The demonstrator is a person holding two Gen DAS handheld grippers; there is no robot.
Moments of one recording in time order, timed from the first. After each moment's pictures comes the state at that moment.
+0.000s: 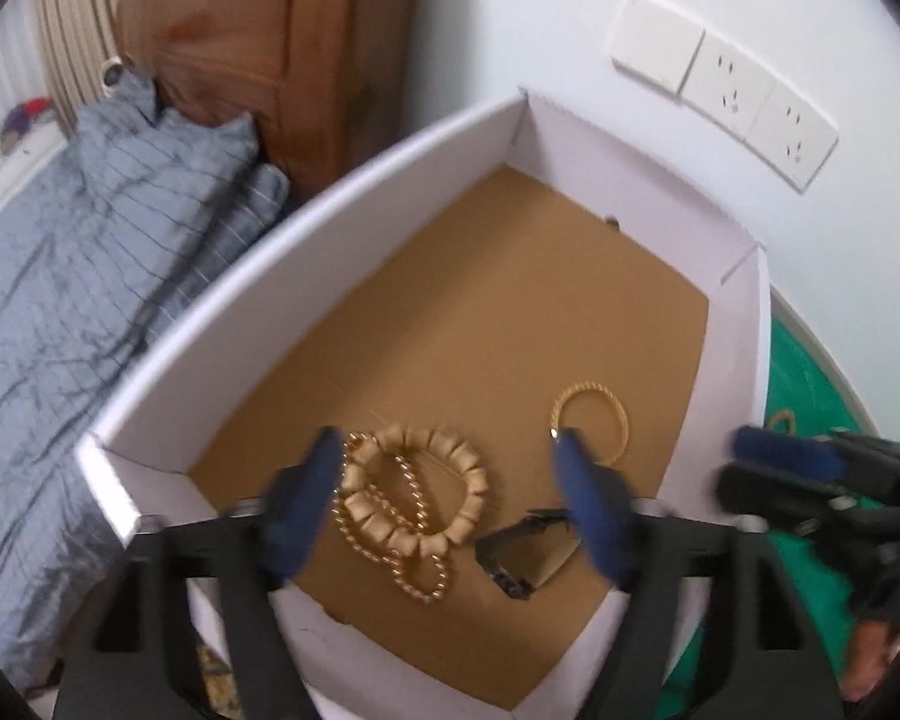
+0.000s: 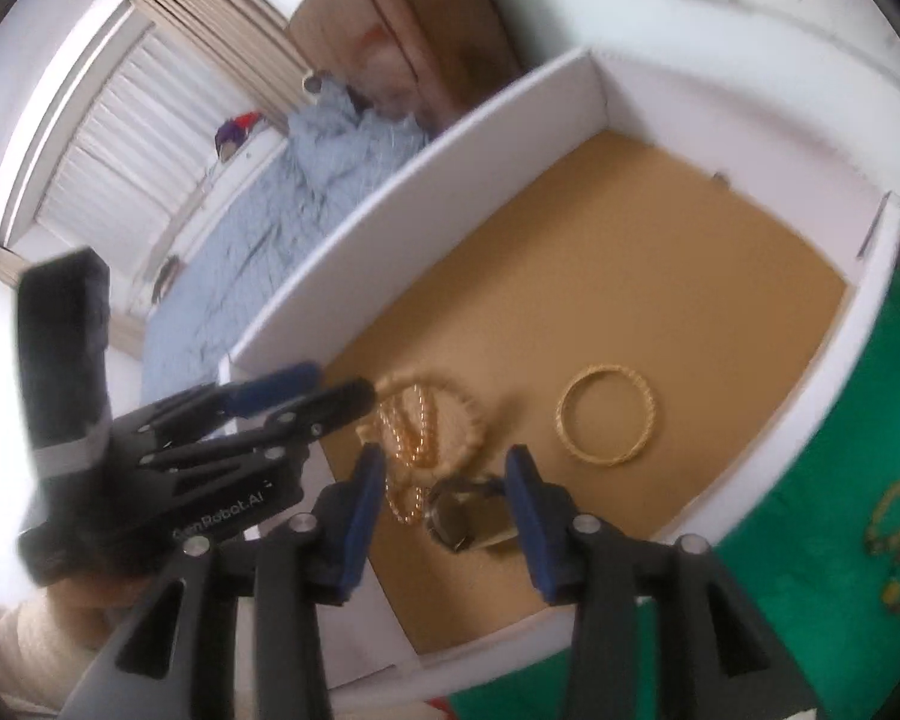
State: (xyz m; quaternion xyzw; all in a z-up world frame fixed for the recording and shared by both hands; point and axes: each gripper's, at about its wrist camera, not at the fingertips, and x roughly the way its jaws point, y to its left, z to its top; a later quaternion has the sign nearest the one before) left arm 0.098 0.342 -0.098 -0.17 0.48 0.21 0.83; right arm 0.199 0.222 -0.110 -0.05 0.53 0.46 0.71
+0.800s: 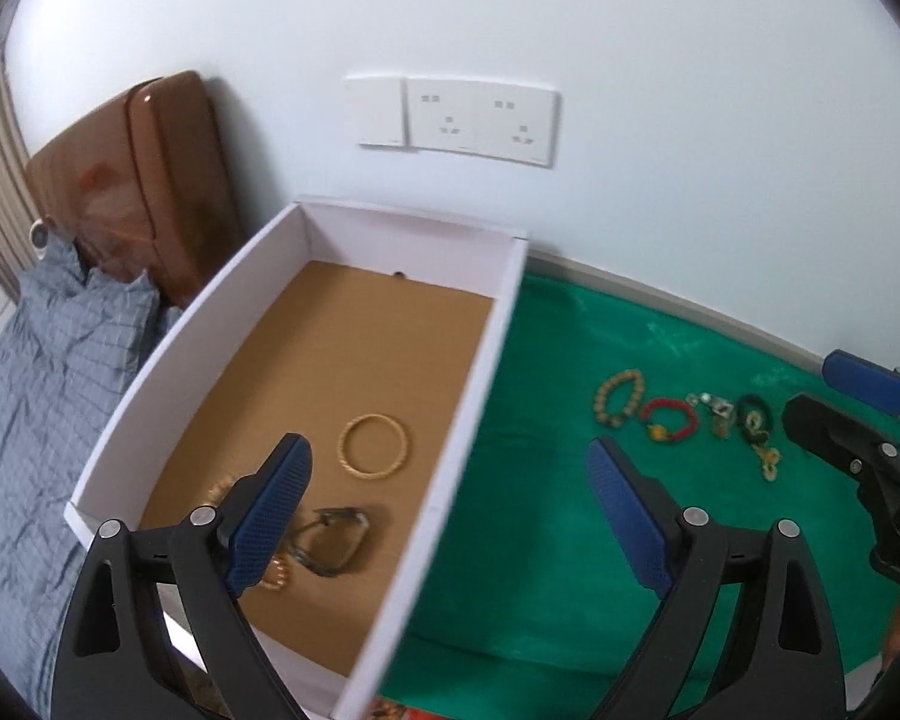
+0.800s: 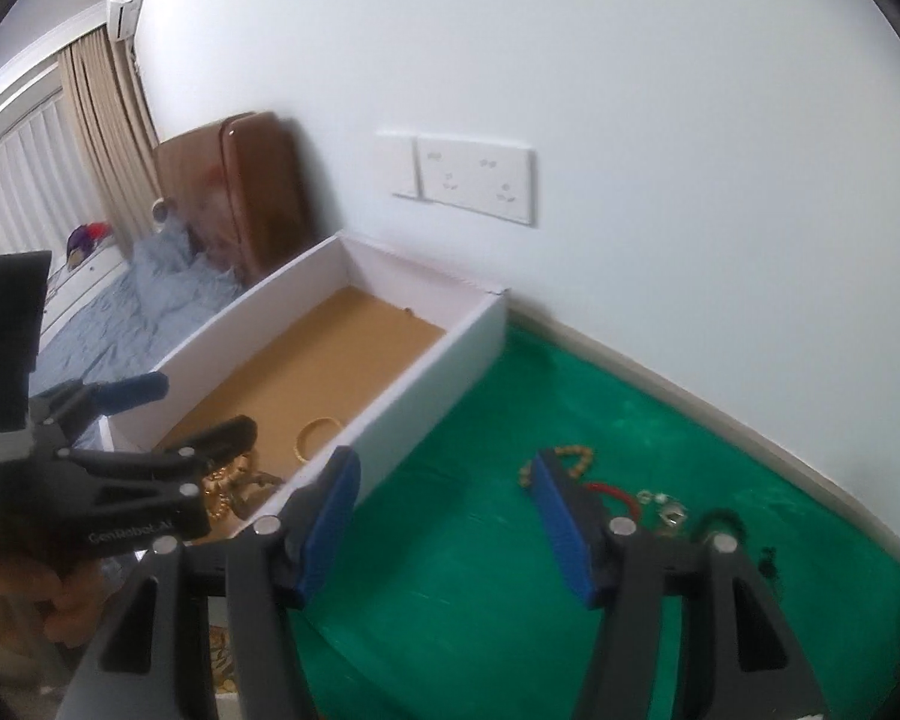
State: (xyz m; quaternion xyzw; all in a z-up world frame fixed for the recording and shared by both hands) left arm 0.103 0.148 -0.036 -0.03 0.42 0.11 0.90; right arm 0.138 0.018 -0.010 -0.08 0.39 0.25 0.88
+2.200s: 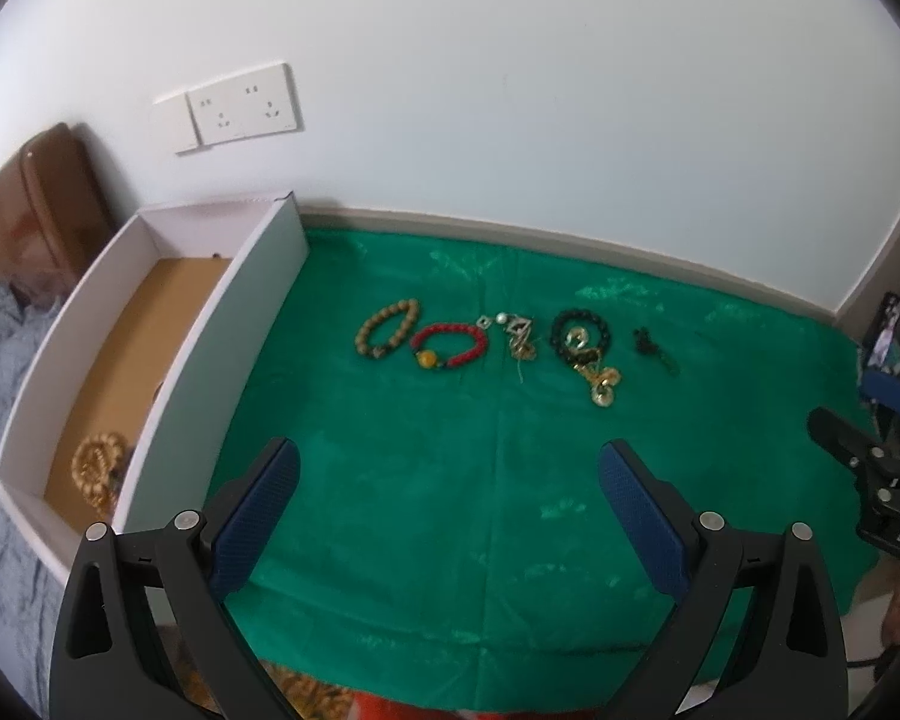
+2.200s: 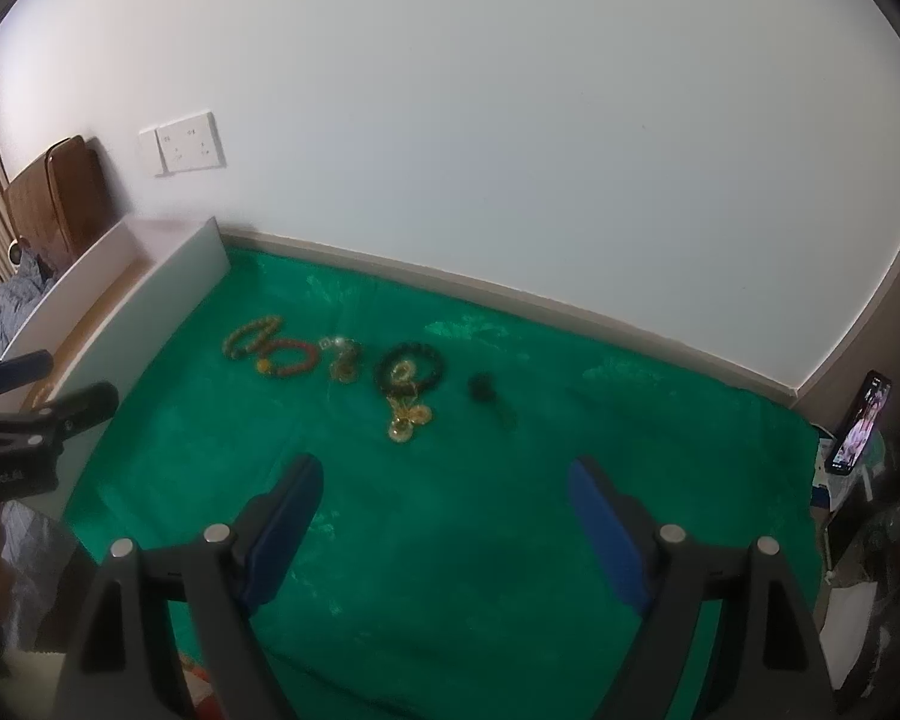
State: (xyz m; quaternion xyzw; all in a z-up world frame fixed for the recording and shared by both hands) left arm 0.075 -0.067 -0.066 0.01 0.44 0.03 0.90; right arm 0.084 -0.242 -0.048 -0.06 0.42 0.07 0.90
